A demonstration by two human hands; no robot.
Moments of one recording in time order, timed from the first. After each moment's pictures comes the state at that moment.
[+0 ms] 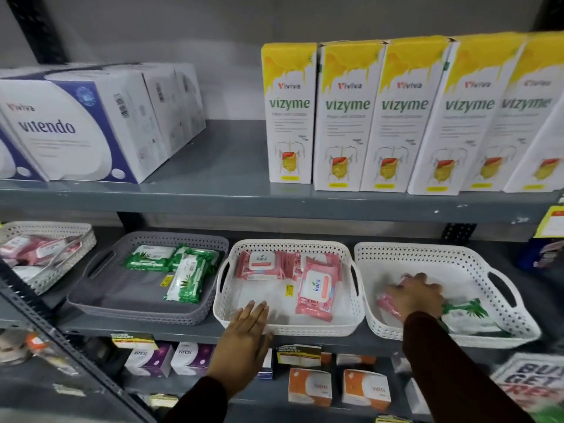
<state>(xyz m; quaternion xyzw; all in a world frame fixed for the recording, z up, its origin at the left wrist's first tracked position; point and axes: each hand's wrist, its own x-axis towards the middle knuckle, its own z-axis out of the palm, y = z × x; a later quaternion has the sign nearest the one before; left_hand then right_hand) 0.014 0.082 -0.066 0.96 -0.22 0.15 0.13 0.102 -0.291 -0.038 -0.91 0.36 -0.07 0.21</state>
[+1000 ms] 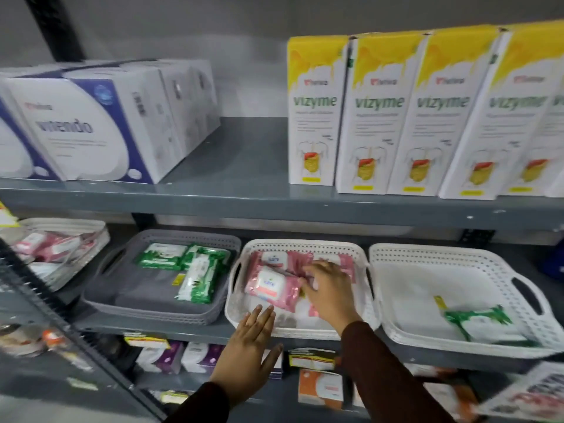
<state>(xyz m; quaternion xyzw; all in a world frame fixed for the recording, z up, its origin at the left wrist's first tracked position) 0.007 0.105 -0.064 0.96 -0.22 0.13 0.14 0.109 -0.104 -0.014 -0.95 -0.10 -0.15 0.24</state>
